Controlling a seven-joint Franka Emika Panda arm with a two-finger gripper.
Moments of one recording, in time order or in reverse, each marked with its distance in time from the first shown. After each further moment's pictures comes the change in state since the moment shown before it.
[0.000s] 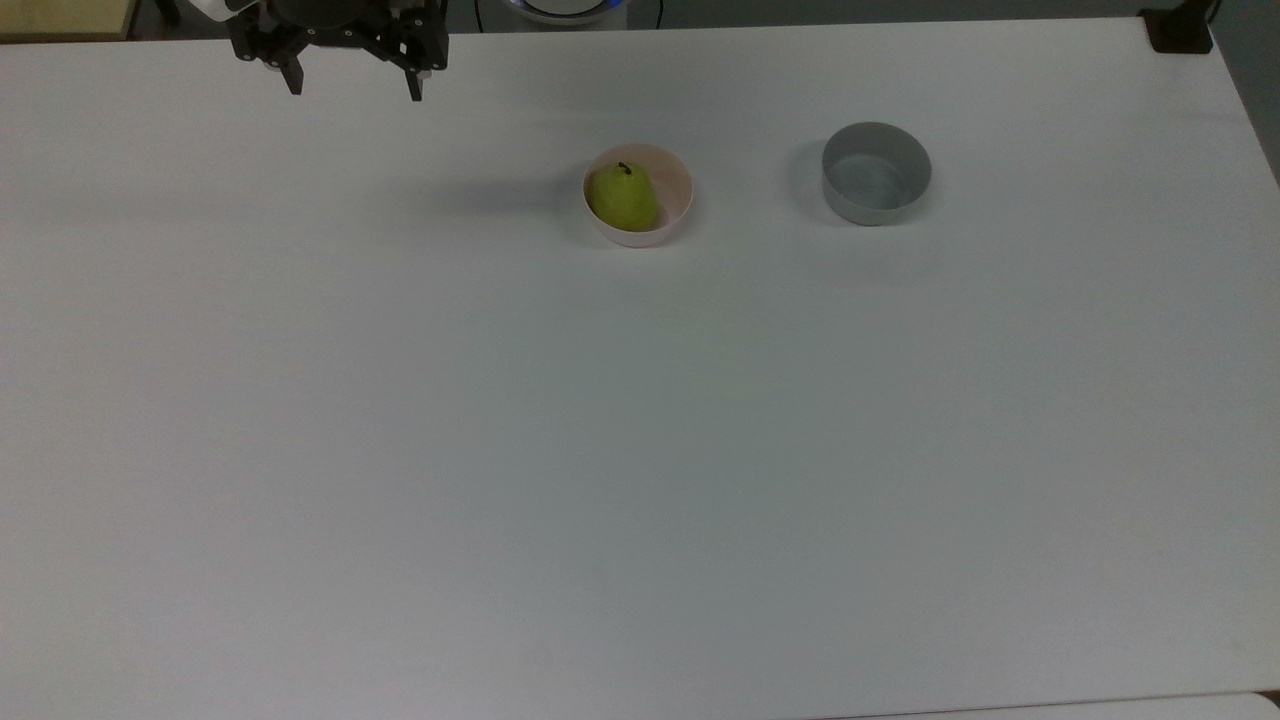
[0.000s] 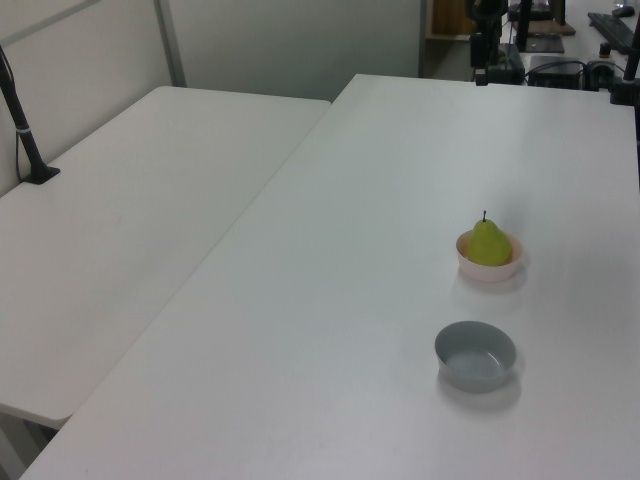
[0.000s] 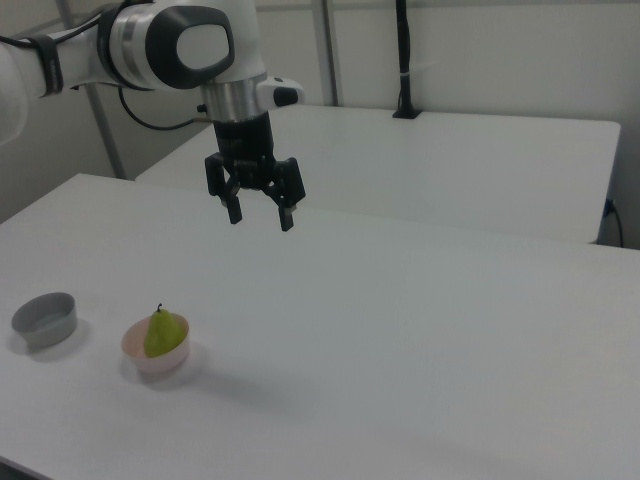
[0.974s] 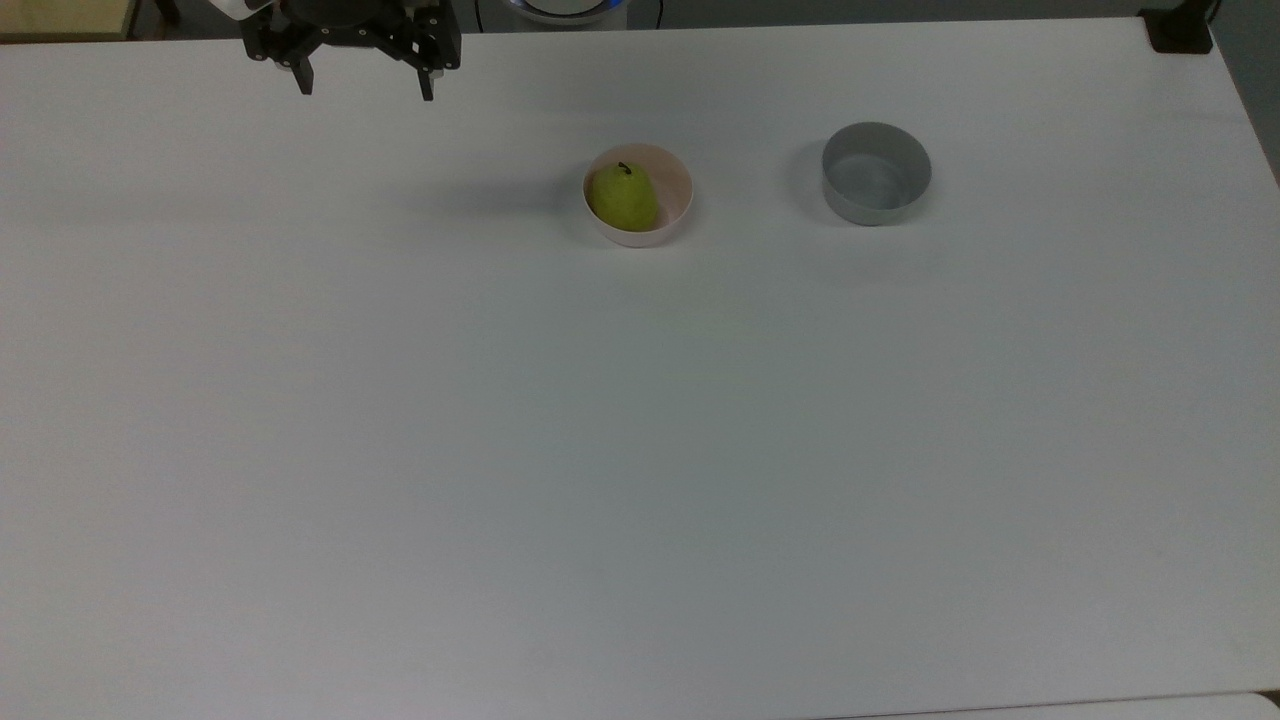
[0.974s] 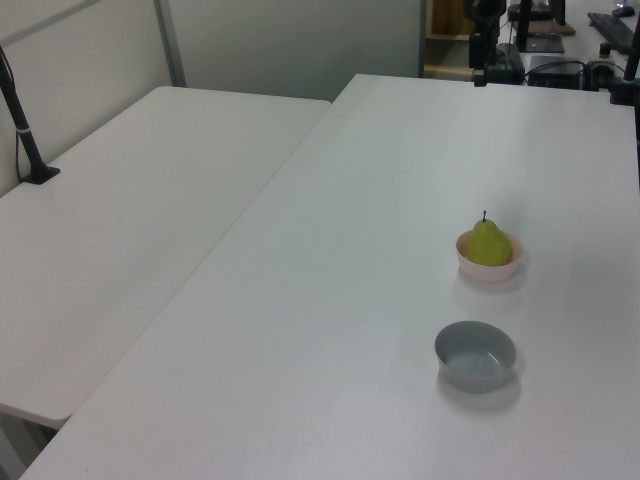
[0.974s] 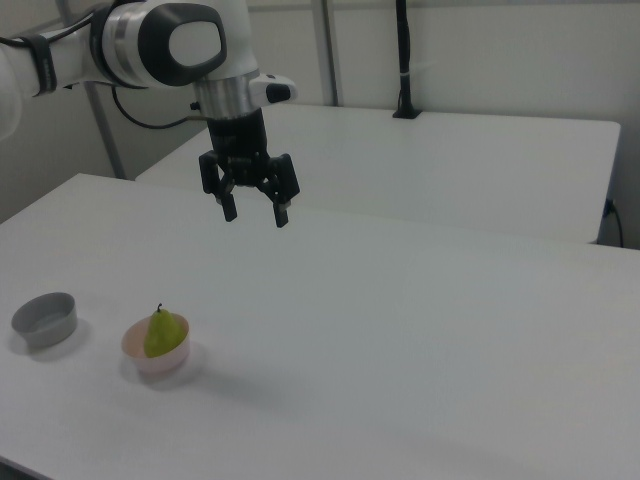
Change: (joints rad) arm 0.108 -0.001 -0.093 0.000 0.000 0.000 0.000
